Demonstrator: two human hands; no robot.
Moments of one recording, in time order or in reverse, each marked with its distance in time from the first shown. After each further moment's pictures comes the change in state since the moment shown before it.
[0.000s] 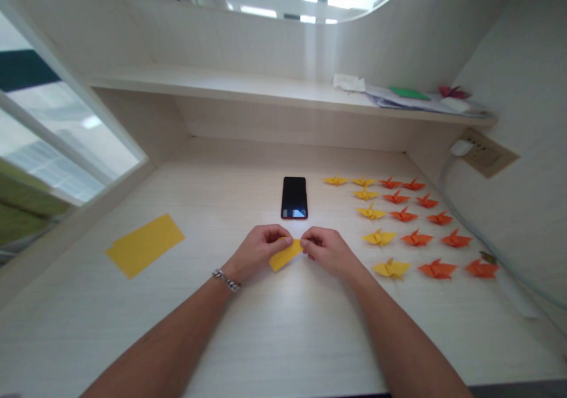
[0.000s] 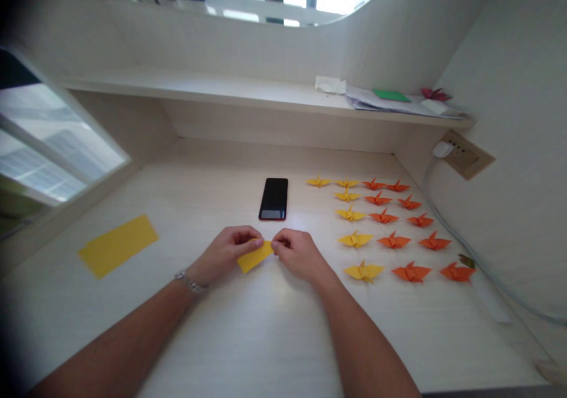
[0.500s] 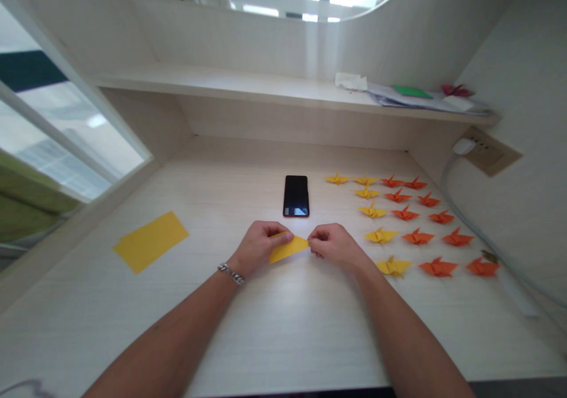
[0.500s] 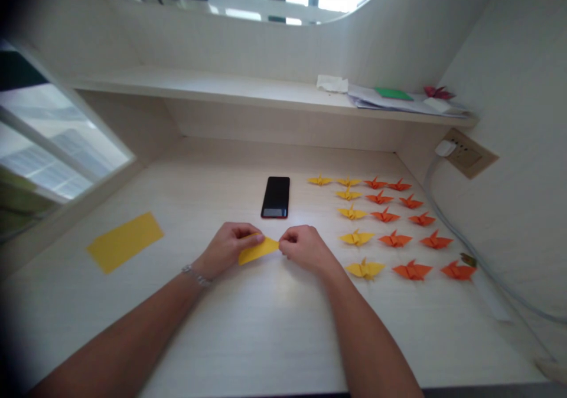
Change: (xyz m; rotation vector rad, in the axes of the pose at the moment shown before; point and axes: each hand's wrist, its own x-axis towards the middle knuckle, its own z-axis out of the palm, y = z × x) left_hand 0.001 -0.003 -0.005 -0.016 0.085 -0.036; right_hand 0.000 -0.003 -0.020 -0.032 -0.063 0.110
